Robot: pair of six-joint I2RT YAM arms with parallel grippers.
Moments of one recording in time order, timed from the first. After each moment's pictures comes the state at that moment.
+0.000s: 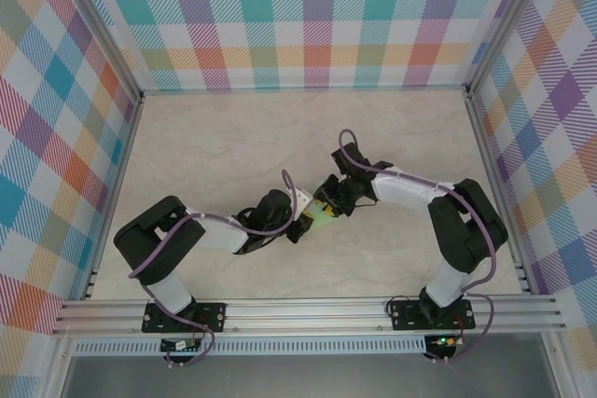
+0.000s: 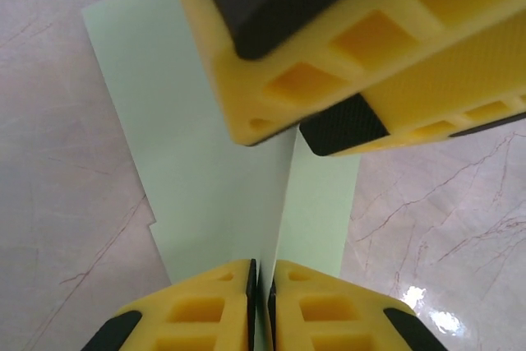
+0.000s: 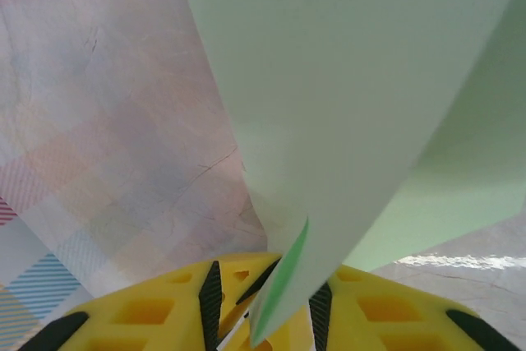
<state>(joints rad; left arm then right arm) -0.82 1.68 0.58 0.47 0.11 -0.13 0.60 1.69 1.01 -0.43 -0.40 1.21</state>
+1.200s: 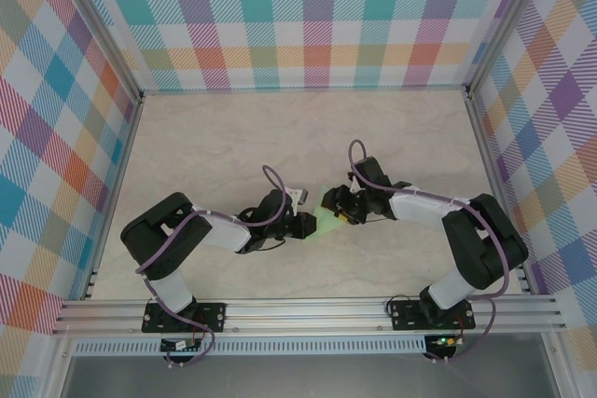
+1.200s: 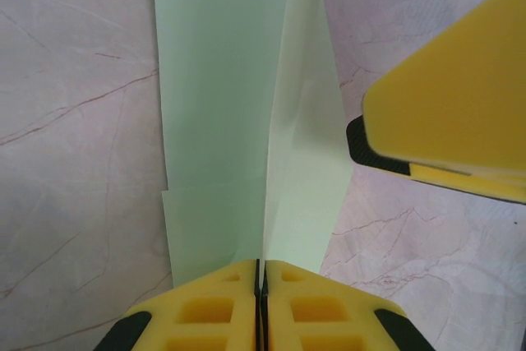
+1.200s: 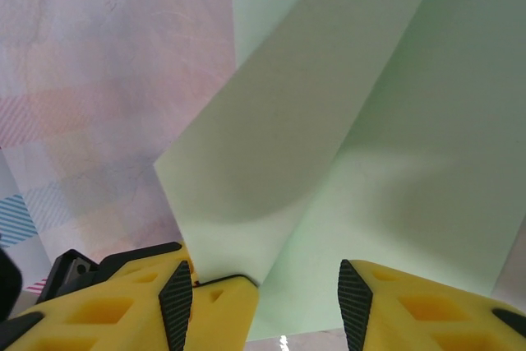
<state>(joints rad) -0.81 1.73 0.59 0.49 0.25 -0.72 0.54 1.56 0.75 -0.17 -0.45 0.94</state>
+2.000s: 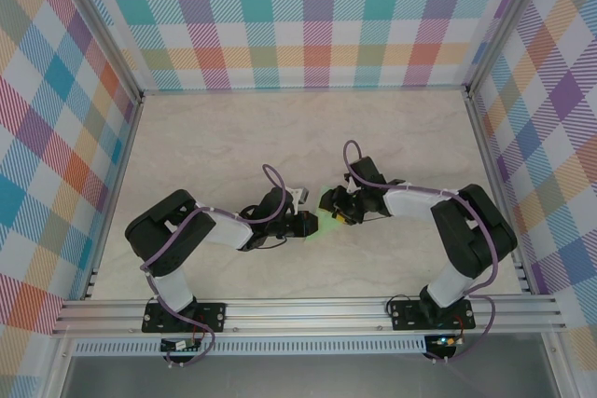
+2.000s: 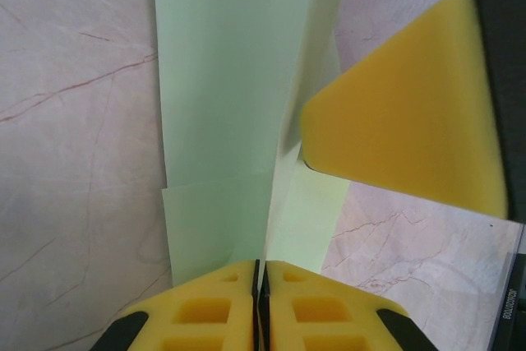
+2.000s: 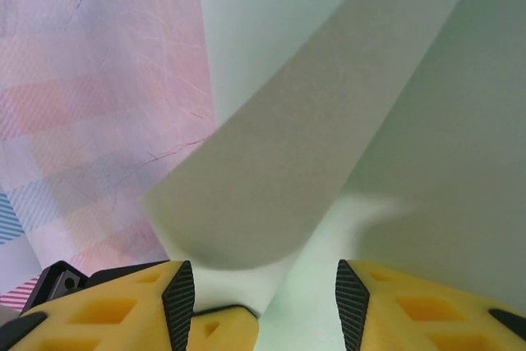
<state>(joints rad) -0.79 1.76 0.62 0.49 0.31 -0.77 0.54 1.65 0.78 -0.15 -0.47 0.93</state>
